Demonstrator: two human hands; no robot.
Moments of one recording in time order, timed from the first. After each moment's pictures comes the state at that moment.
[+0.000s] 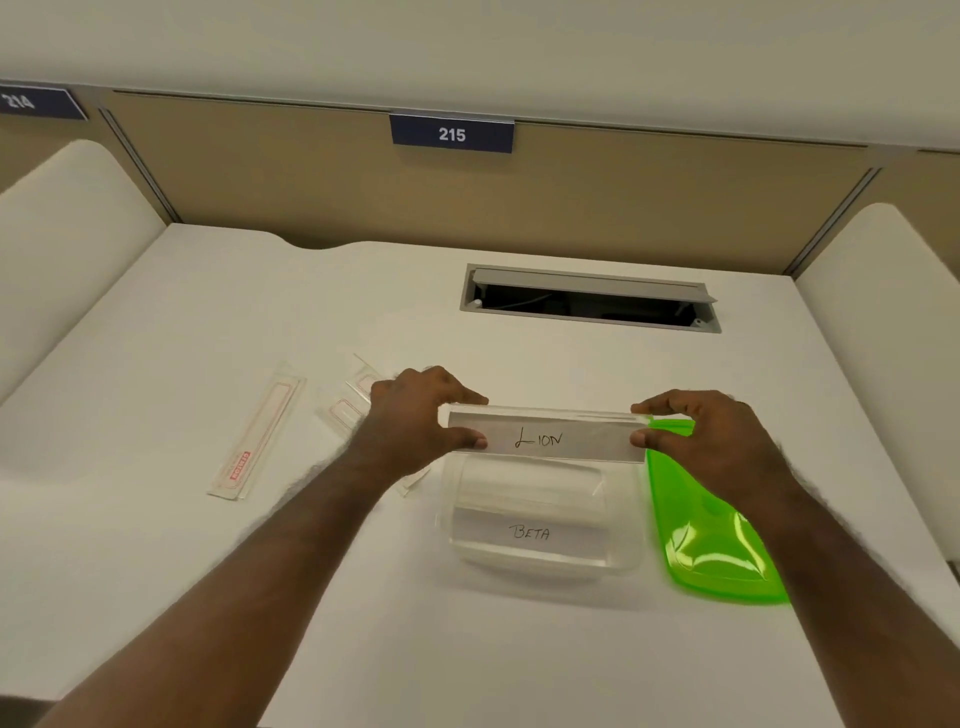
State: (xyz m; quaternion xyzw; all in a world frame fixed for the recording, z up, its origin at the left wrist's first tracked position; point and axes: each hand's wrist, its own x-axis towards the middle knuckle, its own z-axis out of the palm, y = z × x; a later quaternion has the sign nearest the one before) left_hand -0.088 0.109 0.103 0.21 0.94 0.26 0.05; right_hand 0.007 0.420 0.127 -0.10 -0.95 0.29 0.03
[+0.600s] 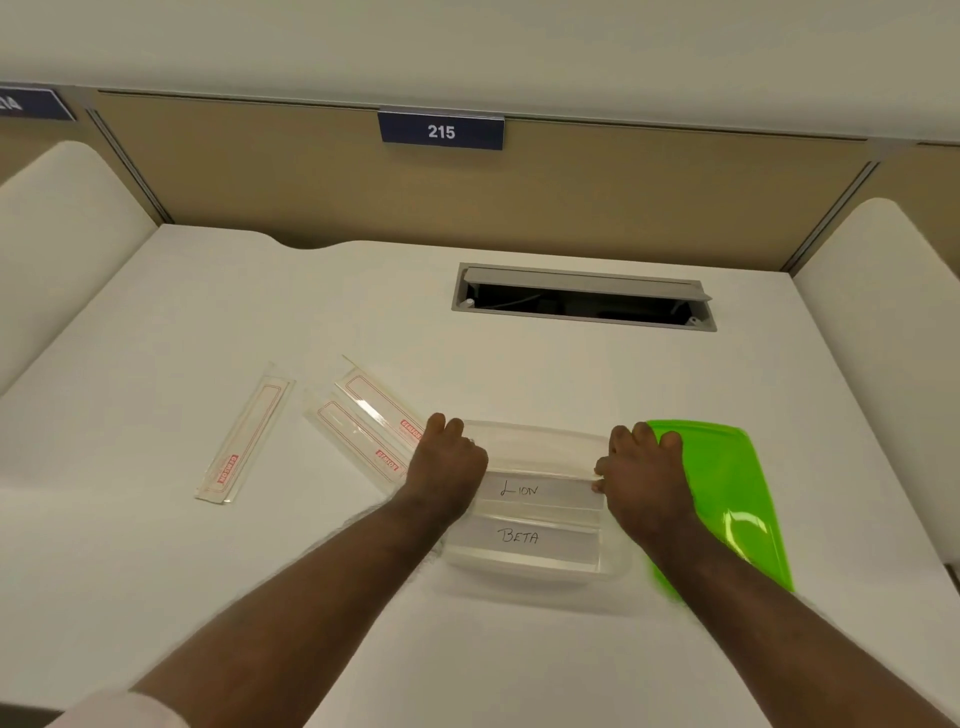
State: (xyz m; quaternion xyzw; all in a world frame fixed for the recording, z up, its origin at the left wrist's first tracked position) left_hand -0.063 0.162 0.042 0.33 0.93 -0.14 0.06; right_hand 0.003 0.392 0.044 0.00 -0.99 -0.15 -0.06
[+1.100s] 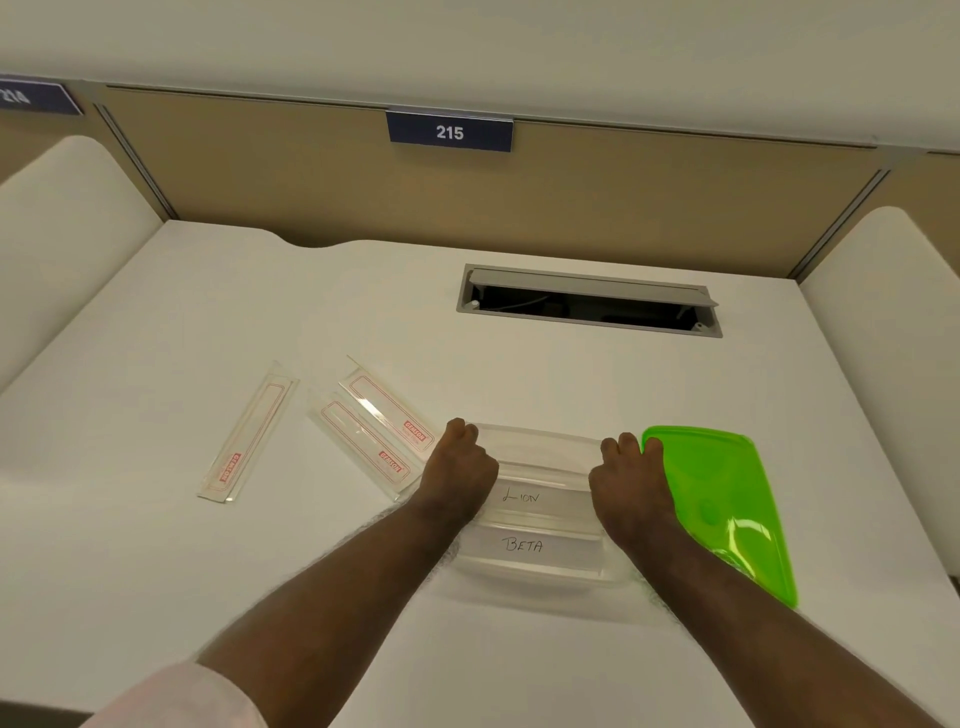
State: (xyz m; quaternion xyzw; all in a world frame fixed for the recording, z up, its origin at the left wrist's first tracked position) left_hand -0.067 0.173 0.031 0.36 0.91 -0.19 0.07; right_hand -0.004 0.373 0.037 0.01 -0.97 -0.20 -0.12
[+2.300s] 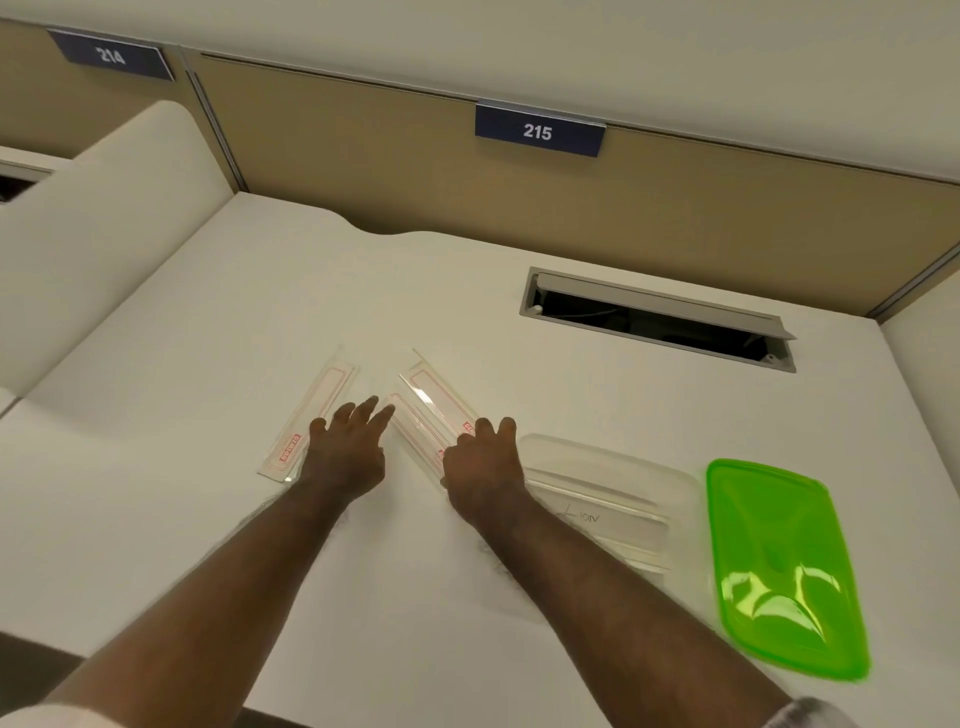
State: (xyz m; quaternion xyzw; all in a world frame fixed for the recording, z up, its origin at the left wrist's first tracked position) left_hand -0.118 -0.030 -0.017 0.07 0.99 0.01 0.07; right_hand -0.077 0.159 0.041 0.17 -0.98 -0.08 -0.10
